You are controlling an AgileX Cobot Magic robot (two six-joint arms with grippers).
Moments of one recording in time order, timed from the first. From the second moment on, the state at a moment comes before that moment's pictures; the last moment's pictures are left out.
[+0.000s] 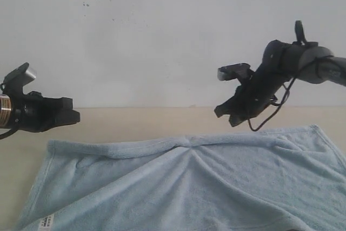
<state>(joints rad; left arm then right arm) 0.06 1.93 -1.14 1.58 -0.63 -1.71 0.20 2.39 -2.05 0.28 0.88 -0.42</state>
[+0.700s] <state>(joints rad) -0.04 1.65 -0.93 1.73 -0.65 -1.73 -0.02 1.80 -0.86 0.22 0.40 -0.46</state>
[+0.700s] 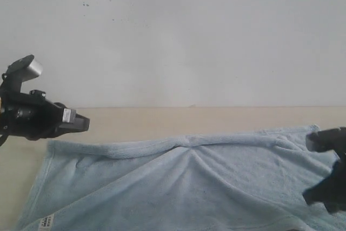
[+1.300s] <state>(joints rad) -0.04 1.48 -0.61 1.75 -0.56 -1.74 -0.06 1.60 -0.71 0.23 0.29 -0.42</state>
